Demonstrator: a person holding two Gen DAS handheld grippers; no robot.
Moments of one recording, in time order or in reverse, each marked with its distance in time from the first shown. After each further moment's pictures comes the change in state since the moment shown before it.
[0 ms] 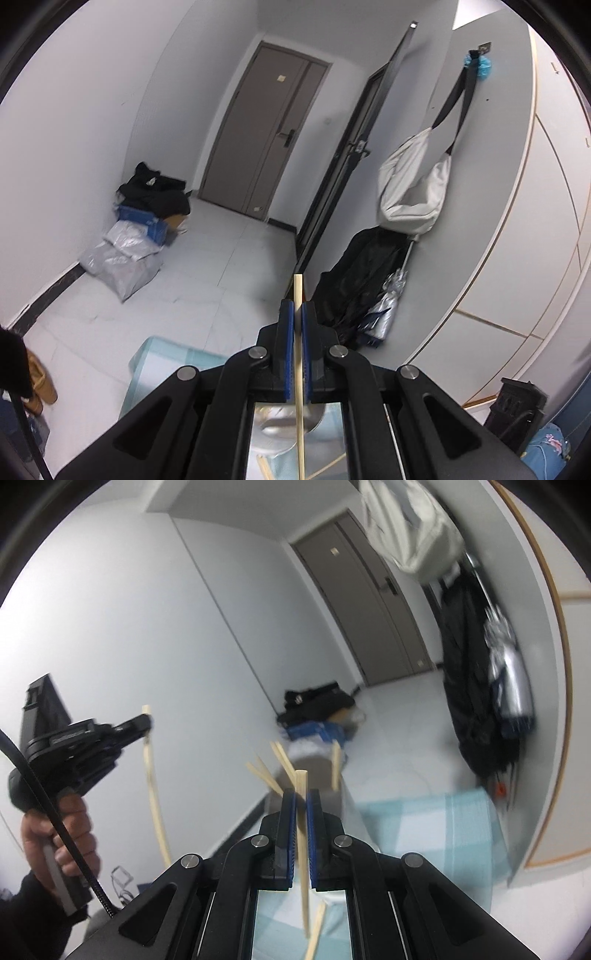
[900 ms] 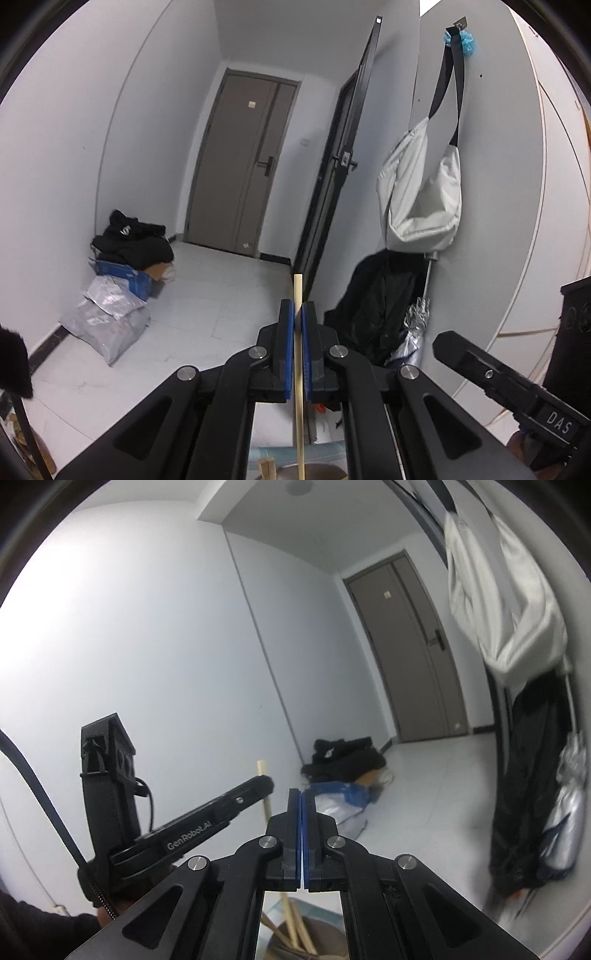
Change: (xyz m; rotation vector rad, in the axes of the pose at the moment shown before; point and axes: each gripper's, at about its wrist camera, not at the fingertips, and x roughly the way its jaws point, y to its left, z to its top) left arm 0.096 0.003 0.010 0.145 -0.117 -0.015; right arm 0.083 0.024 0.110 -0.158 -0.117 0.104
